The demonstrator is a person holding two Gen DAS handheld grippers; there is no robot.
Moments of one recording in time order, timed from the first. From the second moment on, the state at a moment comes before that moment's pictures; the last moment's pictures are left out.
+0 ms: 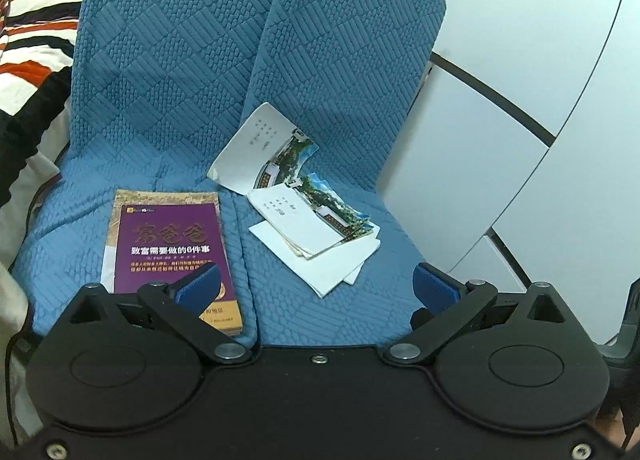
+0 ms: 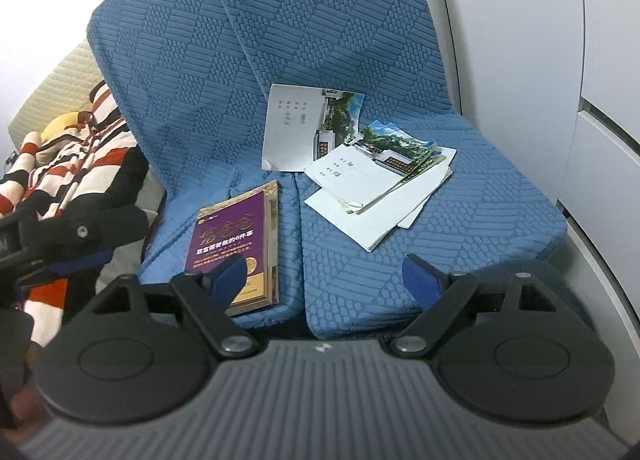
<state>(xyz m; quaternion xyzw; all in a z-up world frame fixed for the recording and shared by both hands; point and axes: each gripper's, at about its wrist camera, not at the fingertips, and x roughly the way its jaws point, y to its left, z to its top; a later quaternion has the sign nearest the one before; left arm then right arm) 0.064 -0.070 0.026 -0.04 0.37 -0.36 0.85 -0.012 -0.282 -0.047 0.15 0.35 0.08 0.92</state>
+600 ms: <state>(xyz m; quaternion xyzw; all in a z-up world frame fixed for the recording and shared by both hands) 0.148 -0.109 -0.027 -0.04 0.37 -0.34 0.86 0.059 -0.296 -0.107 0.16 0.35 0.04 0.92</state>
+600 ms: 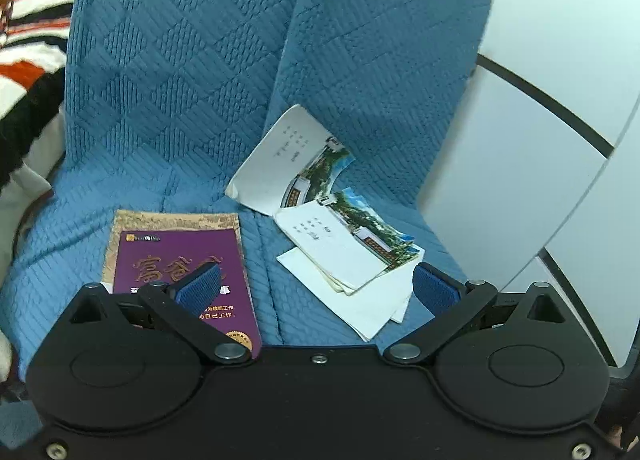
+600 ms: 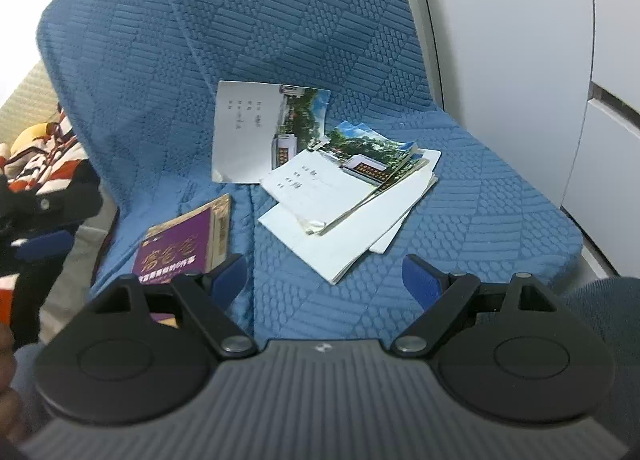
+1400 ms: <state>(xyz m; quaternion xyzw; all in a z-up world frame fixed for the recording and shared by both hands) 0.262 -0.179 -0.107 -0.09 0.42 -0.34 0.83 0.184 -0.323 -0.167 0.30 0.45 0.06 0.84</state>
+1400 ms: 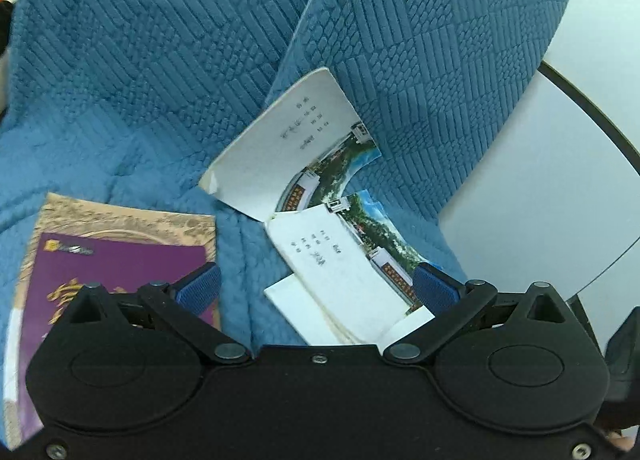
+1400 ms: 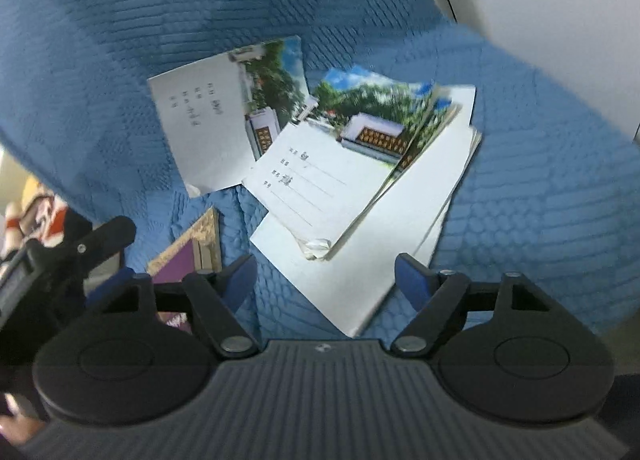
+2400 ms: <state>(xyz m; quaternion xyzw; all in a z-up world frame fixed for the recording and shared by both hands) 0.336 -0.199 -0.191 -0.23 0.60 -0.31 0.70 0.241 -0.312 -0.223 0.43 0.49 0.03 0.76</state>
